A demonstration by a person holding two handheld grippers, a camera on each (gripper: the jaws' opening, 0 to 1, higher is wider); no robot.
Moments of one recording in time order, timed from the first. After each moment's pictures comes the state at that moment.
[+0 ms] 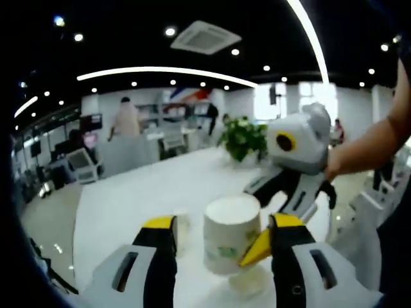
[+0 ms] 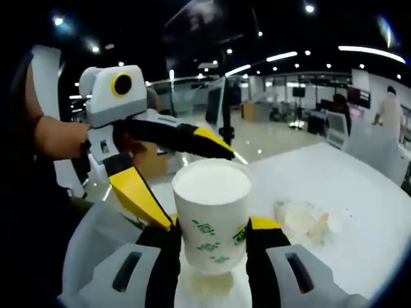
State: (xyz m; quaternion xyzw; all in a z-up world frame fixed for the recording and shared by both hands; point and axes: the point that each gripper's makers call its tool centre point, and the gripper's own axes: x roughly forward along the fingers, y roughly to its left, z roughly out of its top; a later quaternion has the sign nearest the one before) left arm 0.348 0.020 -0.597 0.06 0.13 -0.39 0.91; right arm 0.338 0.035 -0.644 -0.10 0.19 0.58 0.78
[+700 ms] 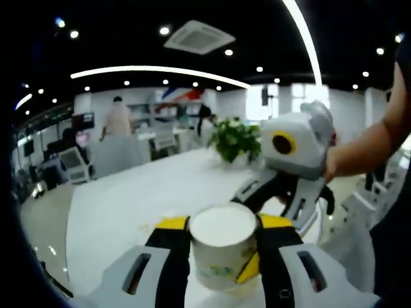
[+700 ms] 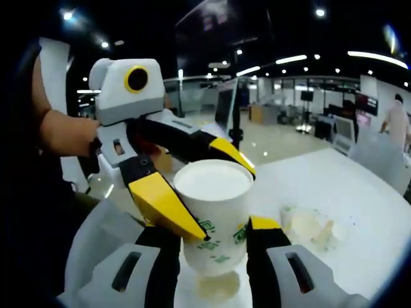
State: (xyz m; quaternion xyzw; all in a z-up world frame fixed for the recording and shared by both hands) left arm 0.343 0.012 -0.595 0.05 0.13 -0.42 0.90; right arm 0.327 0.041 -0.639 -0.10 0.18 0.60 0.77
